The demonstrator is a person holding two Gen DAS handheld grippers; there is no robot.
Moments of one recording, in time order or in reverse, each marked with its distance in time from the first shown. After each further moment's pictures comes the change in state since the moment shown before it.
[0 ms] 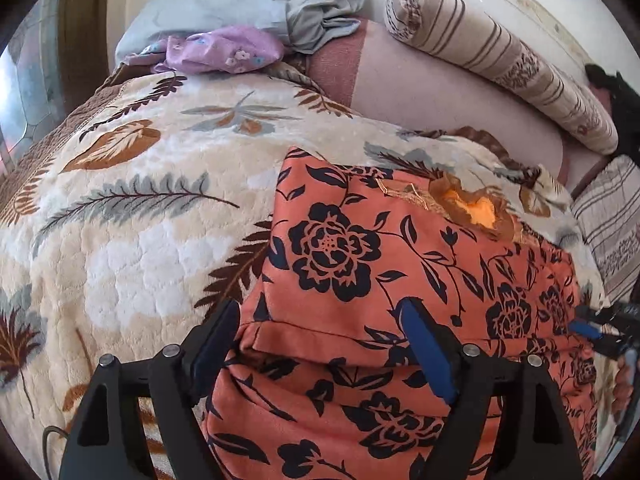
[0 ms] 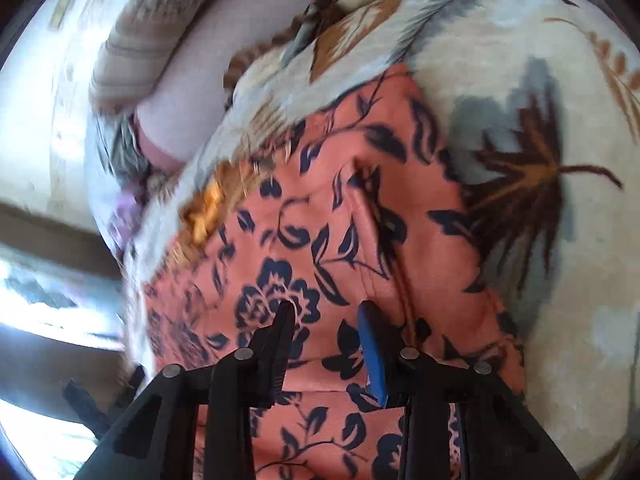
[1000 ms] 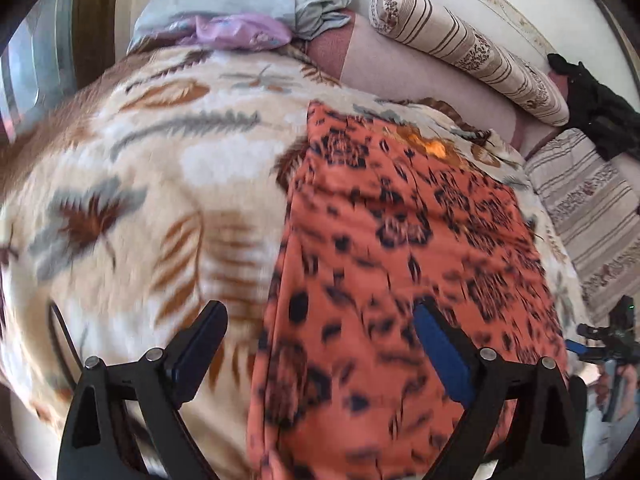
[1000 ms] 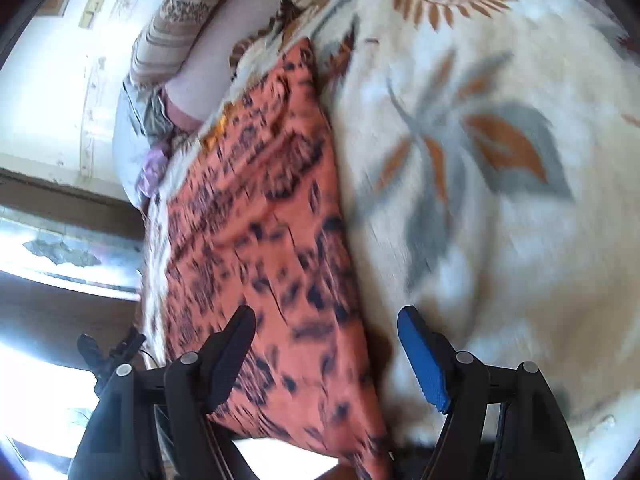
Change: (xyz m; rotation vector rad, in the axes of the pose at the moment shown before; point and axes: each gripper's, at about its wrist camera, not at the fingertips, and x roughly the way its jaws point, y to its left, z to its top) left arm -0.138 0.065 -0.108 -0.001 0.101 -0.126; right arm -0.145 -0.108 -0.163 -0.012 0.085 0.040
